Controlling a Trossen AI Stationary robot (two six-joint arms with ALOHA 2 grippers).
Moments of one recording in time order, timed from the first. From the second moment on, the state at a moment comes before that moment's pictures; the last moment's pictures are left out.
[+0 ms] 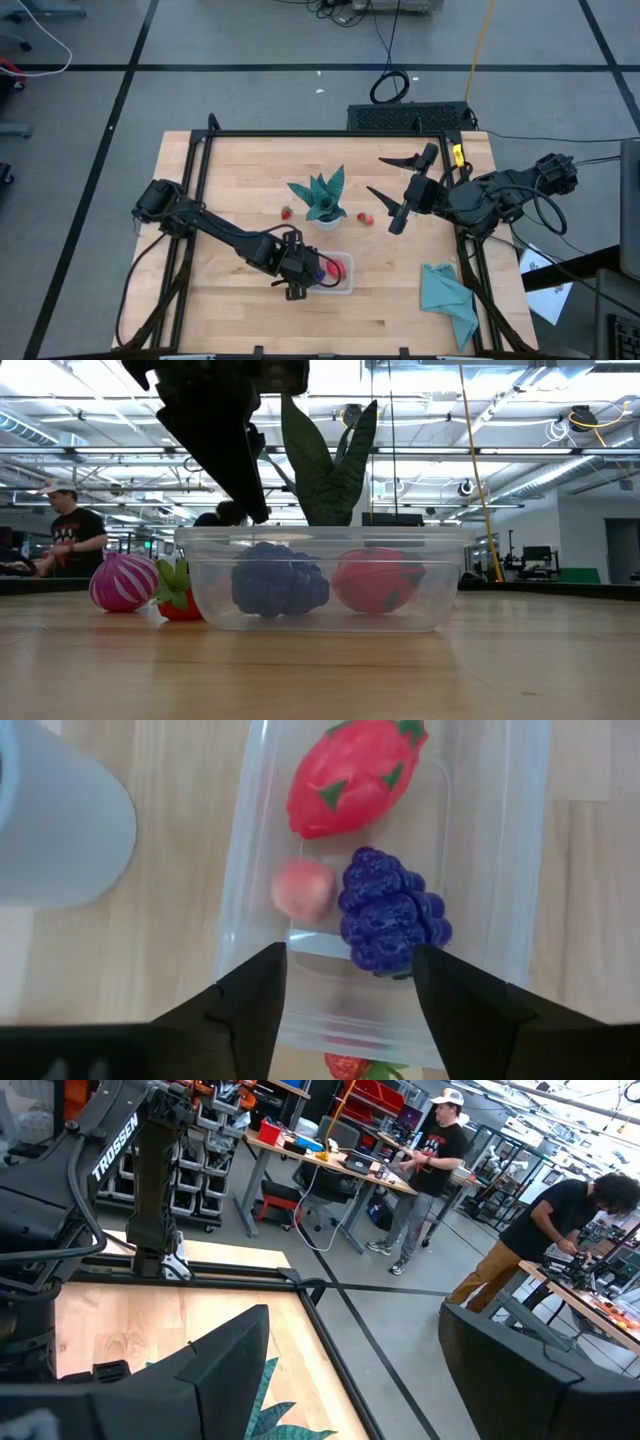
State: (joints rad) left arm -0.39 1.84 1.33 -0.65 -0.22 -0.41; right arm 0.44 1.27 1.55 -0.55 0.94 -0.18
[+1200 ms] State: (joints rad) left arm -0.35 1.39 1.04 -1.06 -0.50 -0.57; right arm 0.44 1.27 1.55 -0.53 0.94 -0.17
